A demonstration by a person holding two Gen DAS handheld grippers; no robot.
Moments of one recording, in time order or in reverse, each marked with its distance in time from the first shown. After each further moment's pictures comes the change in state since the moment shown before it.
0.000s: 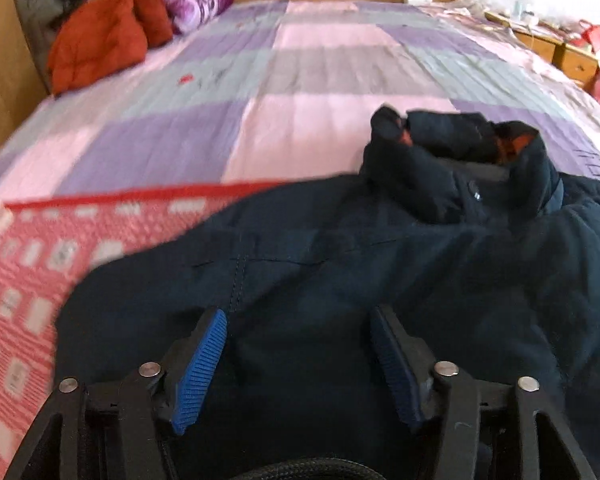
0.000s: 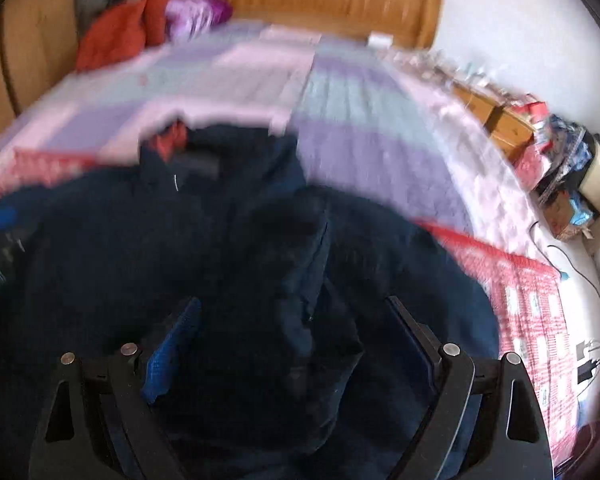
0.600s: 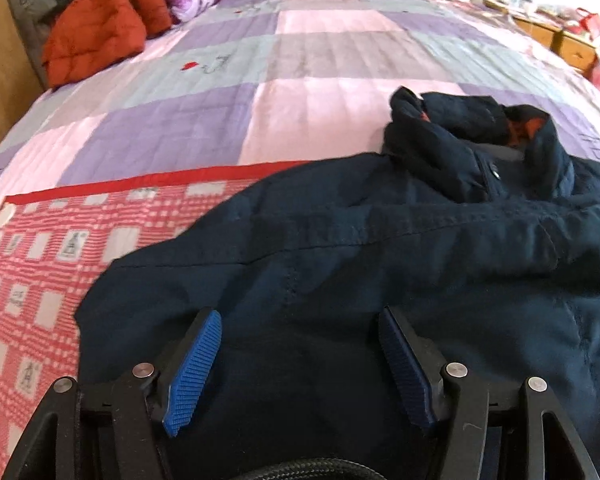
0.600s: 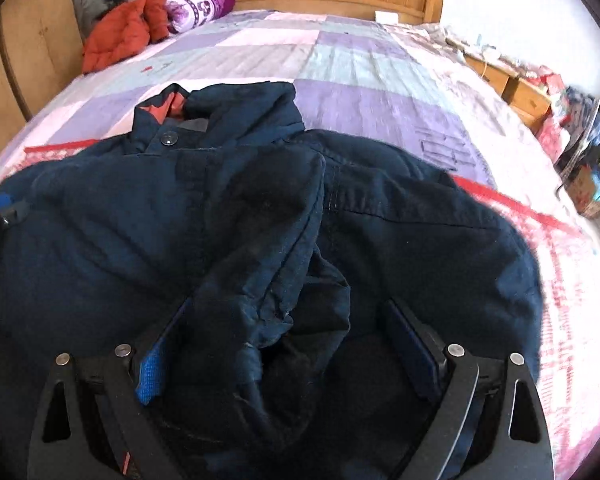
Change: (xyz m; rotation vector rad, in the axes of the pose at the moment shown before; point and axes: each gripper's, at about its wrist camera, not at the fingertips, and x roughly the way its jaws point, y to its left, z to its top) left arm -0.005 0.020 -0.001 0.024 0.041 0.014; right arm 0.013 -0.018 -0.028 0.034 0.010 0.052
